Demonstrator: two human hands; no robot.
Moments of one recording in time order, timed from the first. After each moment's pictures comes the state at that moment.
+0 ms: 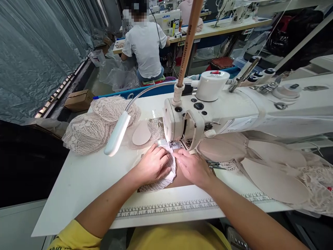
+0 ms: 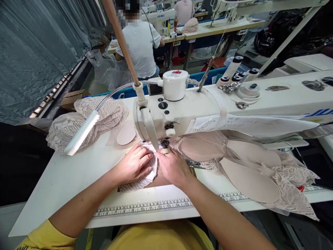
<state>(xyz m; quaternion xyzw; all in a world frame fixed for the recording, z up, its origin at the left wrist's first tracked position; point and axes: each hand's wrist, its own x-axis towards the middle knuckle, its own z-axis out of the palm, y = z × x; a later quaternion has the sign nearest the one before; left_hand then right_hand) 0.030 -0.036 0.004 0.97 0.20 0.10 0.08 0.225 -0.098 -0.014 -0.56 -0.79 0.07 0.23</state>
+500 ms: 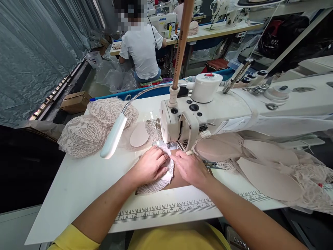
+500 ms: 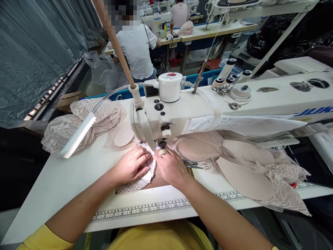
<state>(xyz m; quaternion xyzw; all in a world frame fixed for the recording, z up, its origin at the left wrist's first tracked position) 0.028 -0.032 -0.003 0.96 0.19 0.14 0.12 0.225 -0.097 -0.014 -0.56 -0.81 0.06 0.18</state>
